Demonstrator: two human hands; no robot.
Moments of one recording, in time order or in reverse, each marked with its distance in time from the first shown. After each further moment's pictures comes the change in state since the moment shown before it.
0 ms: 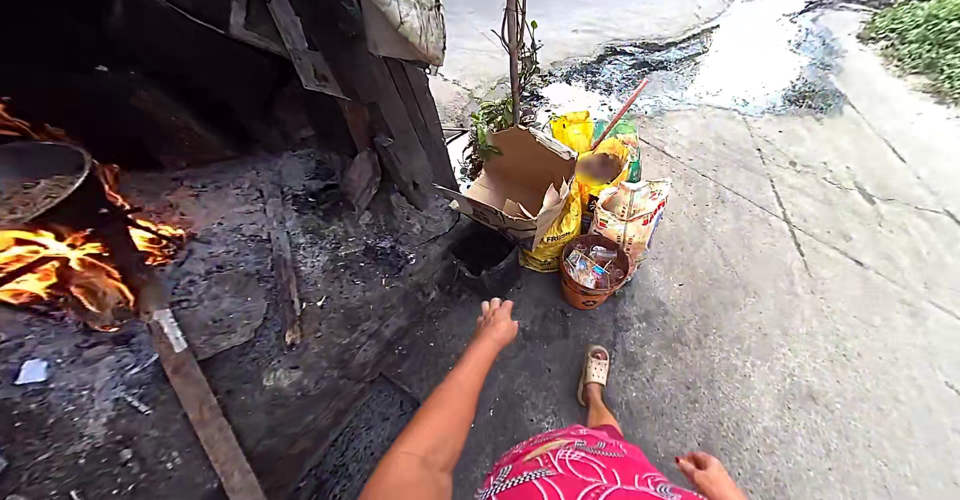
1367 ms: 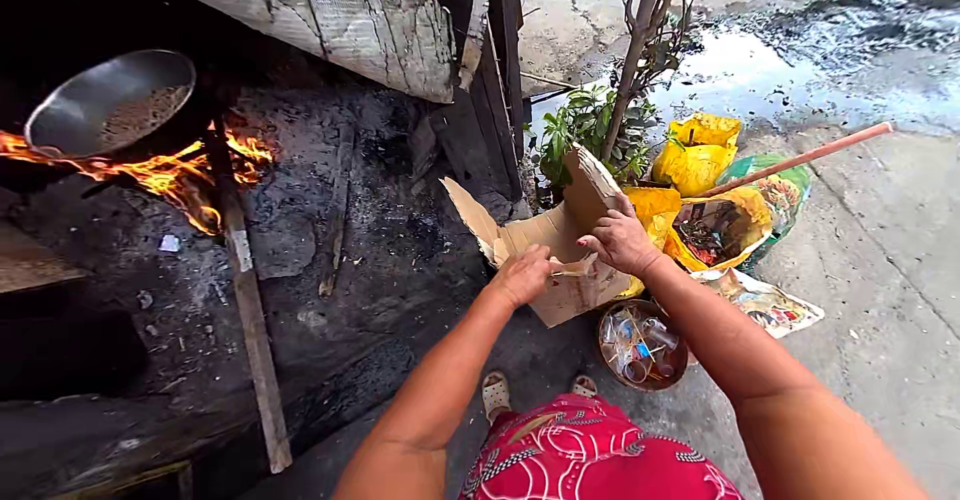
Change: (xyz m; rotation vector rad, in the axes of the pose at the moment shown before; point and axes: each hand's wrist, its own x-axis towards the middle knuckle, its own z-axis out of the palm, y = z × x) left_hand 0.265 0.086 -0.211 0.106 0.048 0.210; right_hand 0.253 -0.725 -0.129 -0.735 0.209 -1.873
